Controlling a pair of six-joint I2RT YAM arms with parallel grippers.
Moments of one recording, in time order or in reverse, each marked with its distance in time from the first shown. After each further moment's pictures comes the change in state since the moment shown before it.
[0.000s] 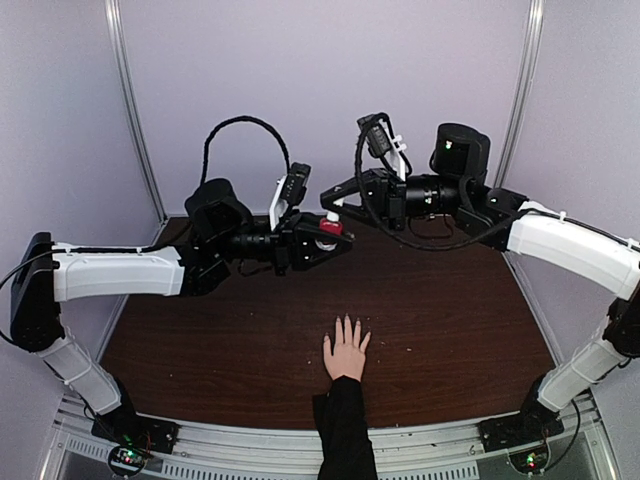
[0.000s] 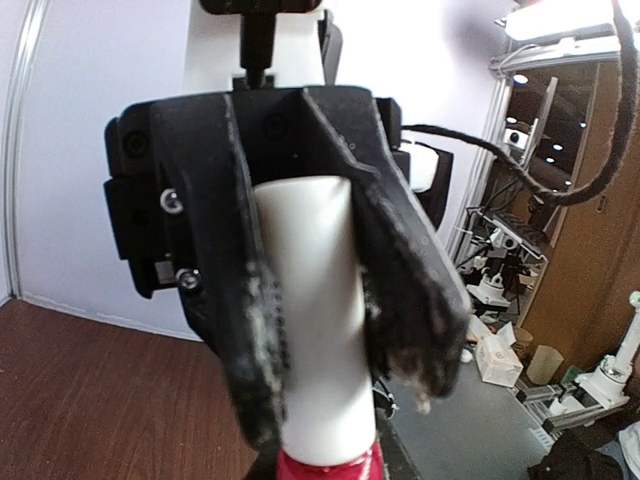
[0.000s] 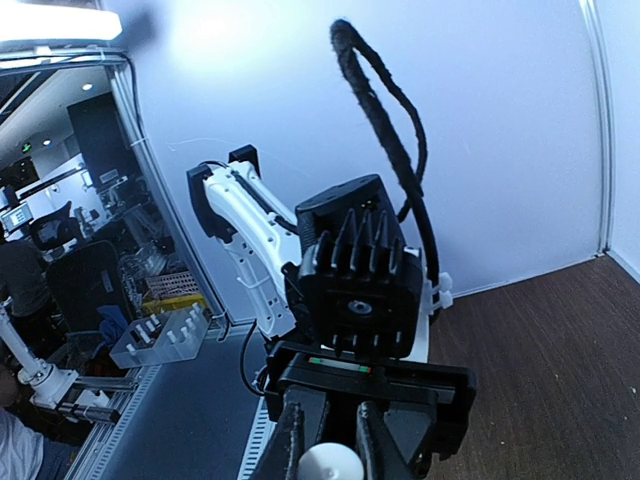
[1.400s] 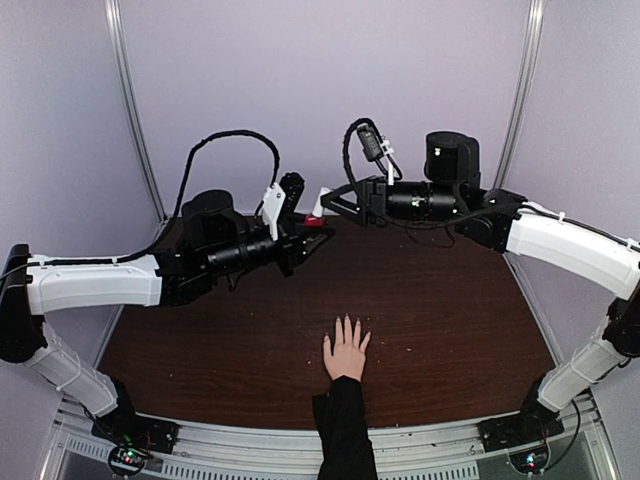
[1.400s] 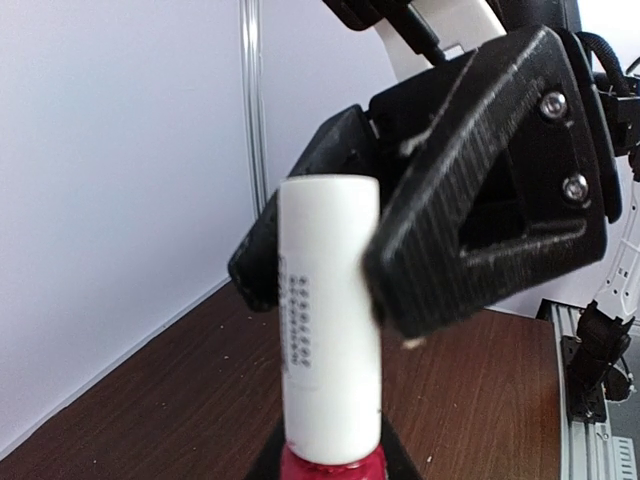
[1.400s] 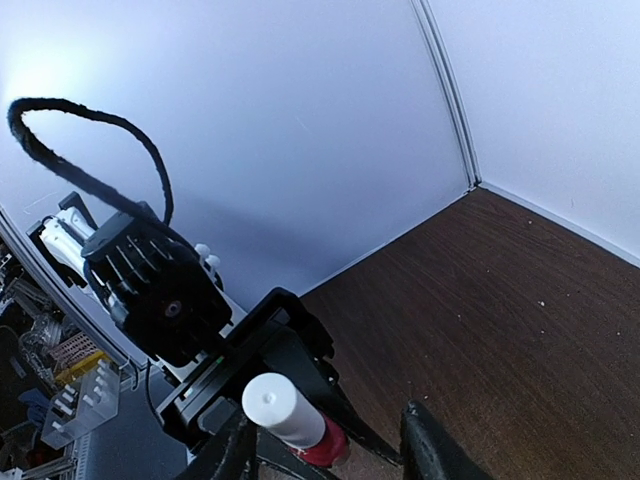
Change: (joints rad) left arm -0.037 -0.132 -0.080 -0.275 -0.653 0.426; right arm 0.007 0.000 0.002 -0.145 0.390 0.044
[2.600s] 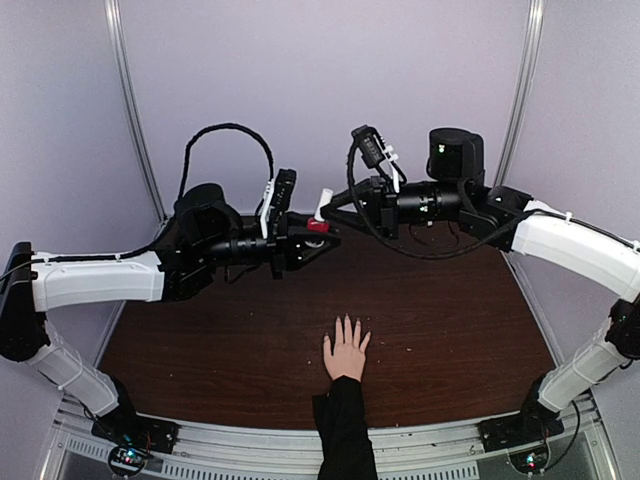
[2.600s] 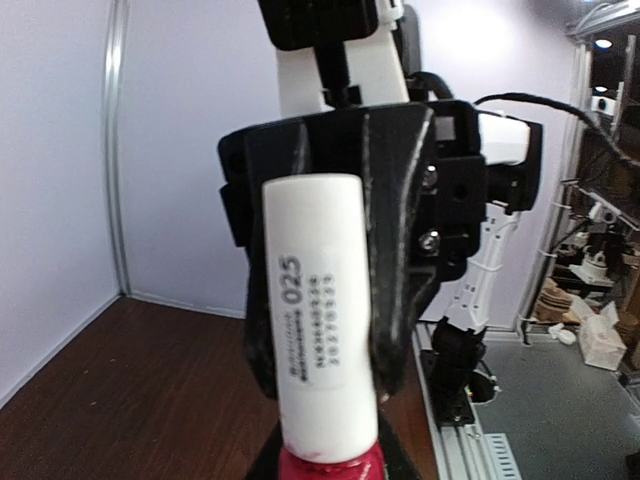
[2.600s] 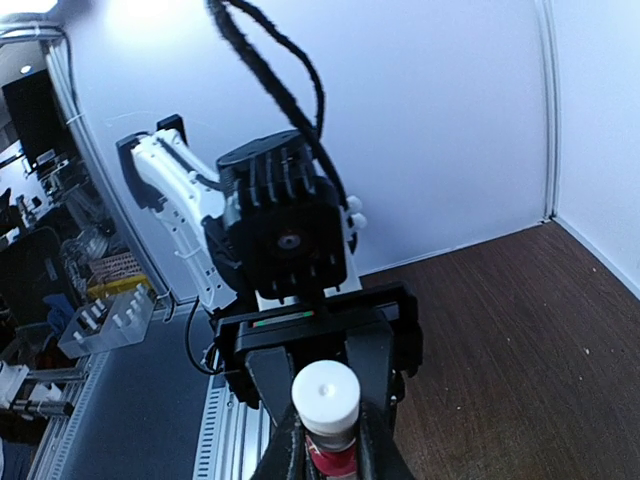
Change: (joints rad) left arm 0.041 0.018 0.001 0.119 0.413 -0.157; right arm 0.019 -0.011 0.016 -0.033 -0.212 -0.178
